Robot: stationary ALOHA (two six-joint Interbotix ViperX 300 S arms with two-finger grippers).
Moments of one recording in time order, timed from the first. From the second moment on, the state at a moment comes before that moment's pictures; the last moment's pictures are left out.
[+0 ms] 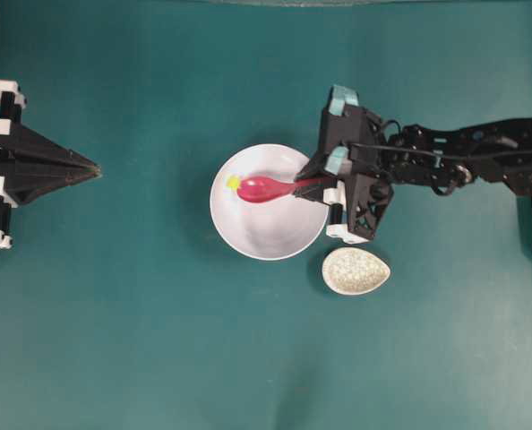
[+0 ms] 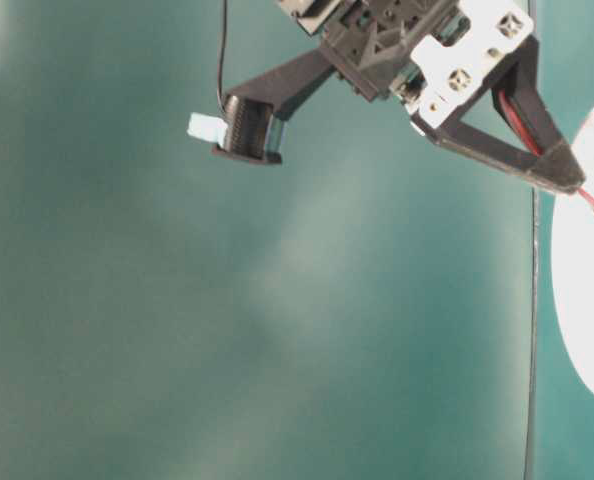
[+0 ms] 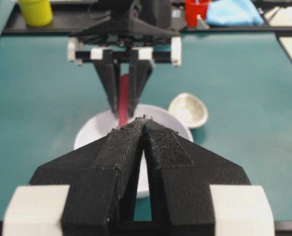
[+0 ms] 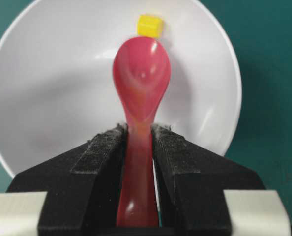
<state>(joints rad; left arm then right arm) 0.00 -0.94 1.16 0.02 -0.16 0.02 -0.08 -0.04 0.74 0.50 -0.05 -0.39</state>
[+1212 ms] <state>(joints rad) 0.00 -0.94 1.16 0.02 -0.16 0.02 -0.07 0.02 0.71 0.50 -0.07 -0.36</state>
